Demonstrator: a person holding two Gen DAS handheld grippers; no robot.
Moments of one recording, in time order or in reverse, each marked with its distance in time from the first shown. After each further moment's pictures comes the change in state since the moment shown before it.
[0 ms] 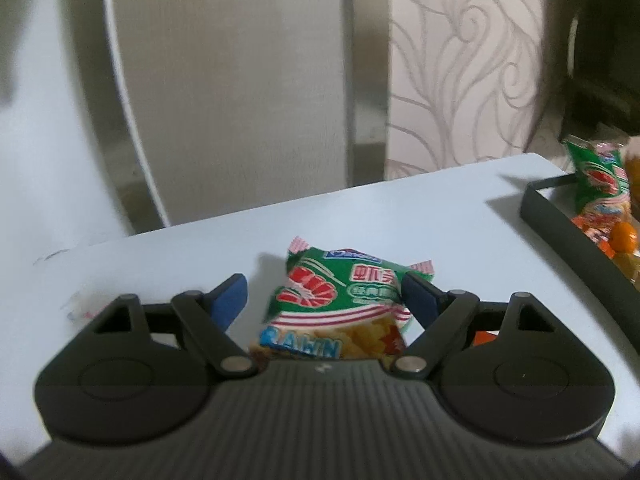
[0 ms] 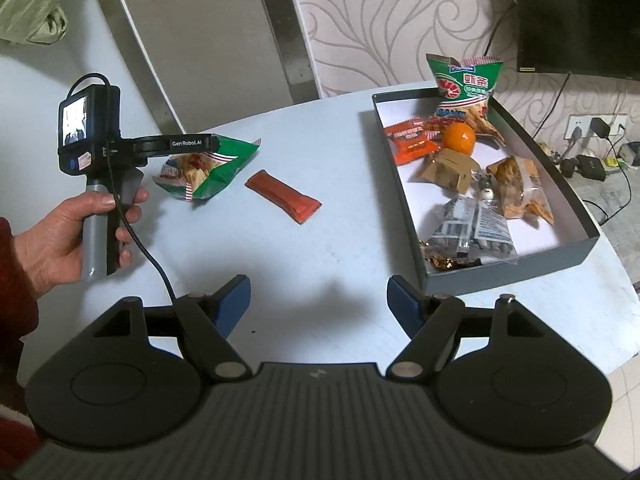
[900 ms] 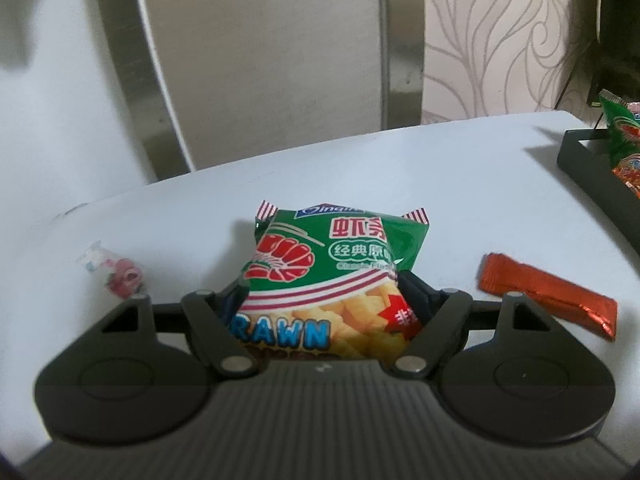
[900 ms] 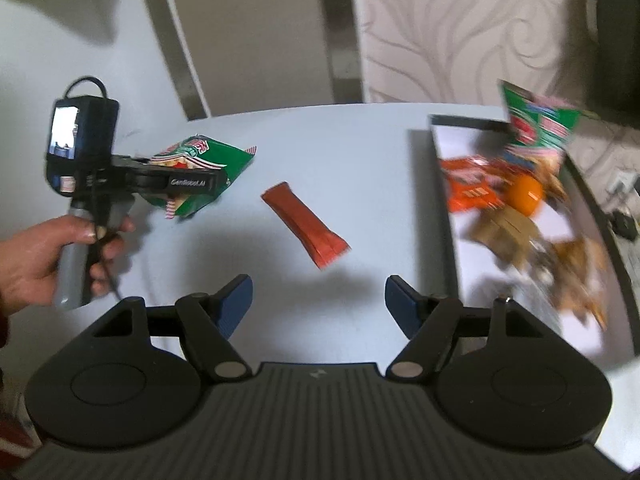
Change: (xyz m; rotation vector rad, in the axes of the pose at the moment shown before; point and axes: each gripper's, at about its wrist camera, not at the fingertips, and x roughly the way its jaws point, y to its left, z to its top) left arm 0.007 0.020 -0.027 -0.021 0.122 0.094; right arm 0.080 0.018 0.055 -0.206 0.050 0.064
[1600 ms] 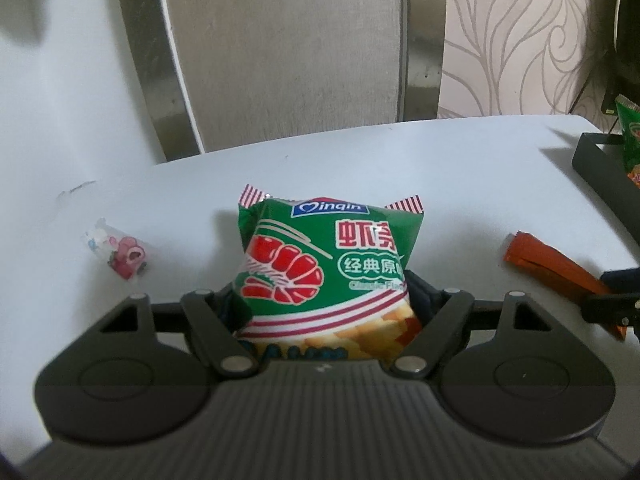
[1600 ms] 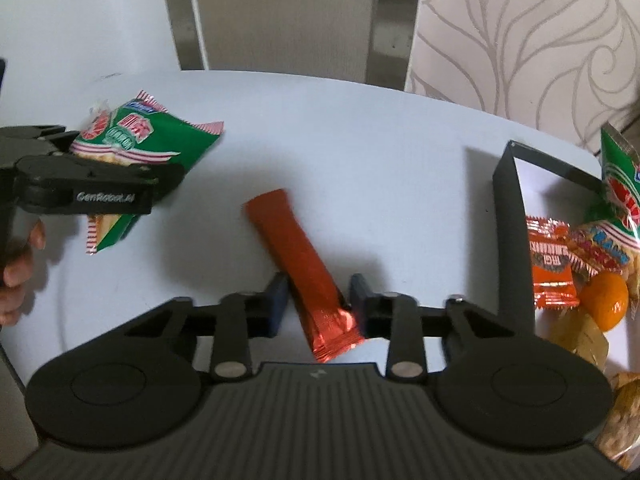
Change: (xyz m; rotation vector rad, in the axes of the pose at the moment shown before) left arm 0.007 0.003 -0.005 -0.052 0.011 0.018; right arm 0.117 0.009 0.050 -0.197 0.095 0.001
